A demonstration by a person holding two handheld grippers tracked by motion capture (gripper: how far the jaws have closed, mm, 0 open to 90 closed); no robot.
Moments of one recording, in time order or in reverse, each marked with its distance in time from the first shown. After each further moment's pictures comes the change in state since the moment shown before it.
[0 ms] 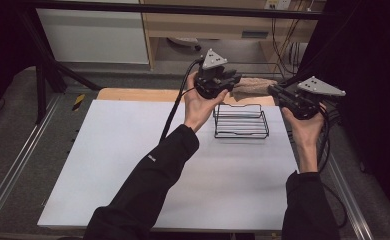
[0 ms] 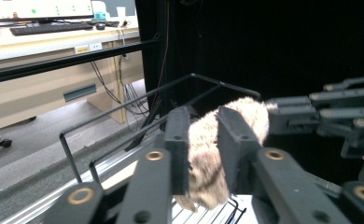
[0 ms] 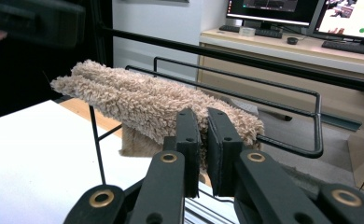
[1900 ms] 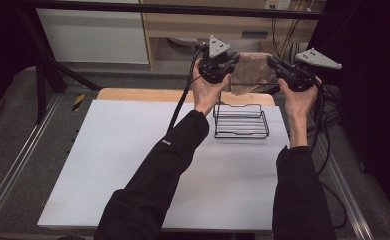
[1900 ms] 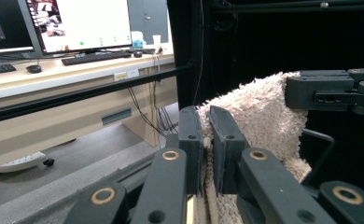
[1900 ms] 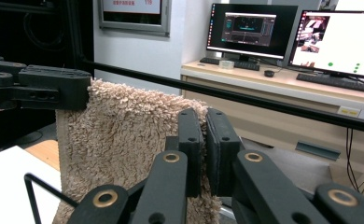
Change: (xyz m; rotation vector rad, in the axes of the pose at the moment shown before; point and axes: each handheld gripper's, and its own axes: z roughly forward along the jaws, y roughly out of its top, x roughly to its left) left arm 0.022 0.008 0.037 -0.101 0.136 0.039; right arm -0.020 0.046 0.042 -0.115 -0.072 0.004
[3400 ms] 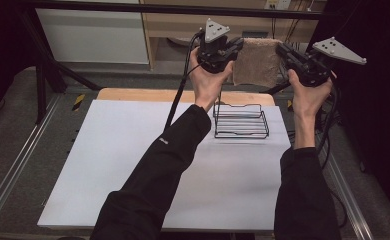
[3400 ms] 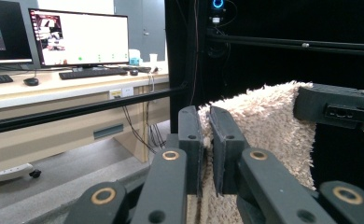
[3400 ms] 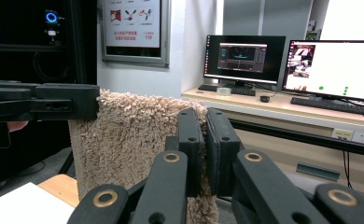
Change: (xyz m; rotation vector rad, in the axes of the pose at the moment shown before) left arm -0.009 0.048 -0.029 -0.075 -0.011 -0.067; right arm 0.019 0.047 -0.034 -0.105 -0.020 0.029
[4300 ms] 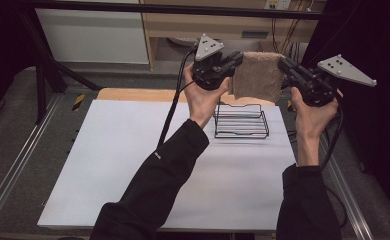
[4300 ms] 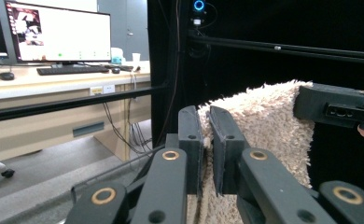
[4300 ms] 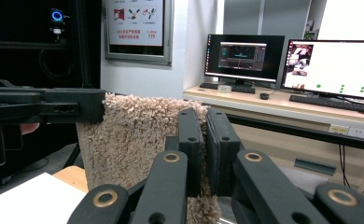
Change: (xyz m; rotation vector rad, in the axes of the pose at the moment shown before) left arm -0.018 -0.012 -0.037 -0.015 -0.071 -0.033; right arm 0.030 -0.002 -0.044 0.003 -0.007 -0.005
